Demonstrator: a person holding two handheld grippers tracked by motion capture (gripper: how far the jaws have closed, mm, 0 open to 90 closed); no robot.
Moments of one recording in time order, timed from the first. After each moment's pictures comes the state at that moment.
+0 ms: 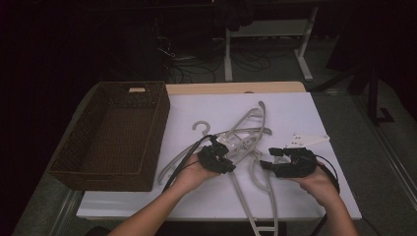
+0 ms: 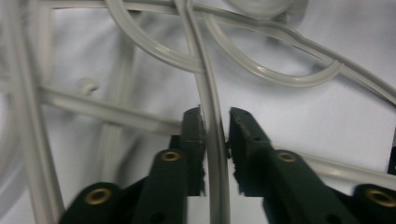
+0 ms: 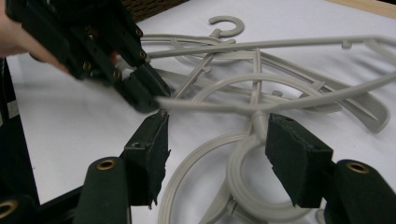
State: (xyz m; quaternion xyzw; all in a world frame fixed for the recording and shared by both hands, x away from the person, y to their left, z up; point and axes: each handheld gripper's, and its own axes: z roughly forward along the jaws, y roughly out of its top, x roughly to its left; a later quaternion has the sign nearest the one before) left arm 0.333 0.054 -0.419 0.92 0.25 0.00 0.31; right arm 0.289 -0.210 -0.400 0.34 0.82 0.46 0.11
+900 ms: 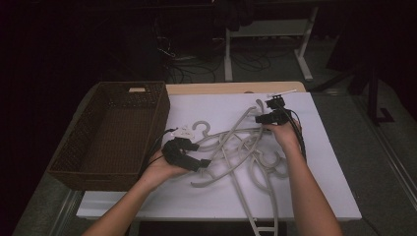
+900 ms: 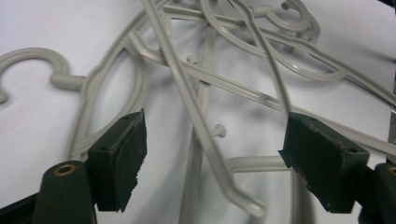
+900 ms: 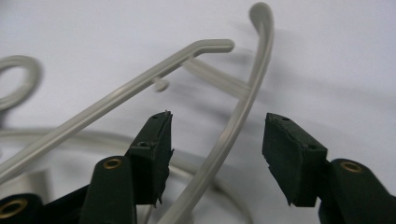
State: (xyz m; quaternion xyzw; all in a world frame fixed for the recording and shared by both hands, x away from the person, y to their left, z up) left arm 0.340 0.153 -0.400 0.87 0.28 0.03 0.40; right arm 0.457 -0.184 -0.414 0.58 0.74 0.31 0.14
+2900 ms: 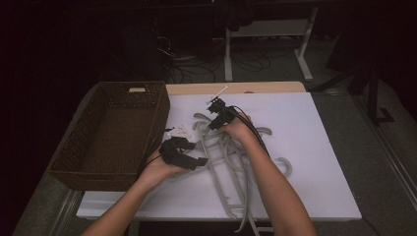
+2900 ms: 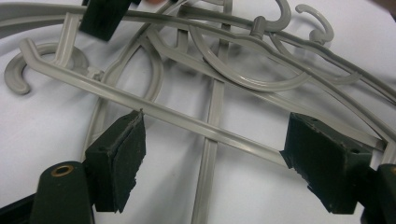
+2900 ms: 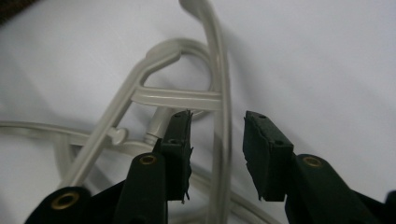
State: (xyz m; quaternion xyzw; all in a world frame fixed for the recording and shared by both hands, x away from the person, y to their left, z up) left arm 0.341 0.159 -0.402 0.87 0.29 0.04 0.40; right arm 0.477 -0.026 -0.414 0.38 0.88 0.26 0.09
